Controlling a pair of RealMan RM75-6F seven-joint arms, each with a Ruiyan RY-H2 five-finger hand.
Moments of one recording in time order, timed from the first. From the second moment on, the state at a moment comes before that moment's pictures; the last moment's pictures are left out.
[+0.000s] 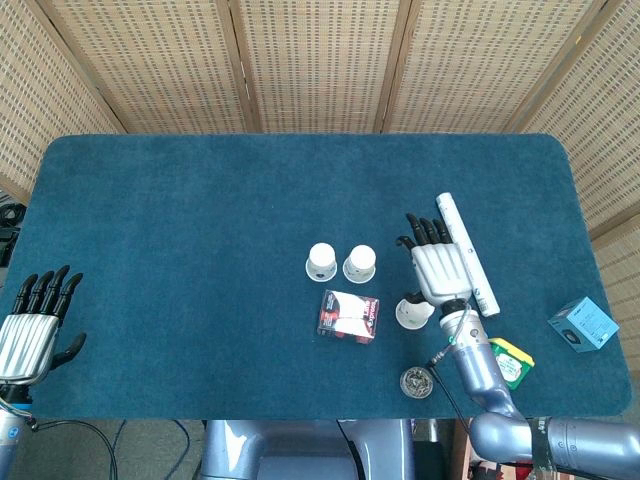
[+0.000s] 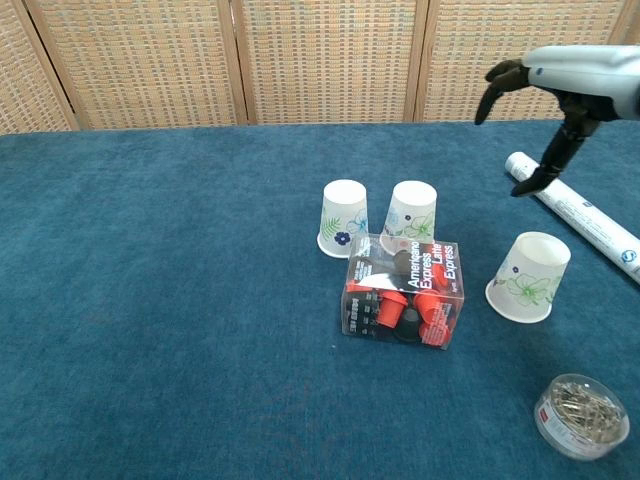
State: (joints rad) left arm -0.13 -1.18 -0.03 -1.60 1.50 1.47 0.24; right arm 0.76 -1.31 0.22 -1.93 -0.72 1.26 -0.68
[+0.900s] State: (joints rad) left arm -0.12 -1.18 -0.02 -1.62 1.53 1.48 0.25; right arm 0.72 -1.31 0.16 -1.96 -0.59 1.28 -0.72
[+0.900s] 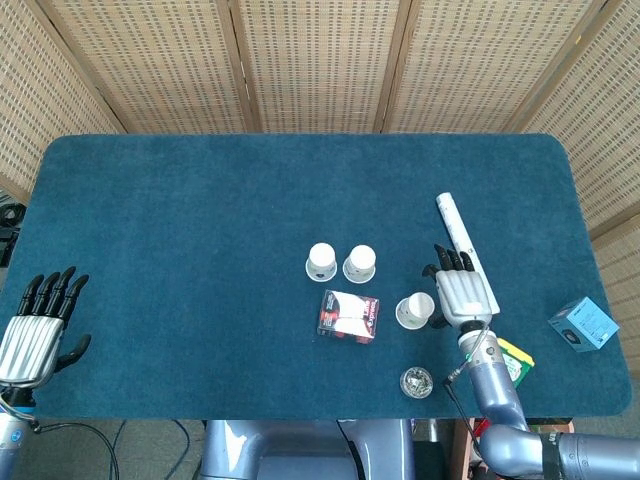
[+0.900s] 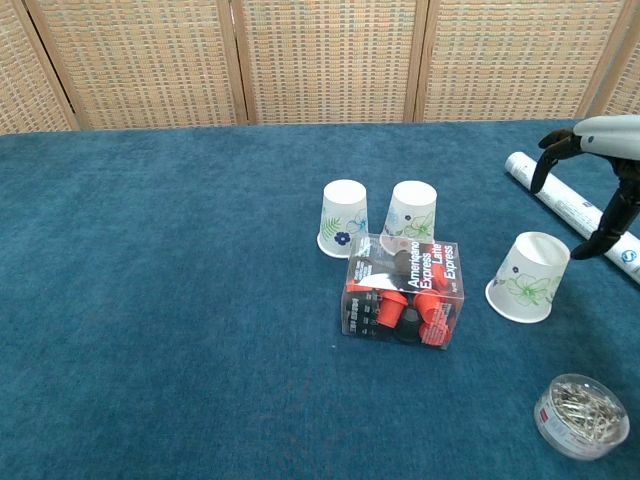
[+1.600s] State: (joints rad) left arm -0.13 -1.19 -0.02 -1.62 1.53 1.47 0.26; right arm 0.70 -1.38 0.13 -1.87 -0.62 1.24 -0.68
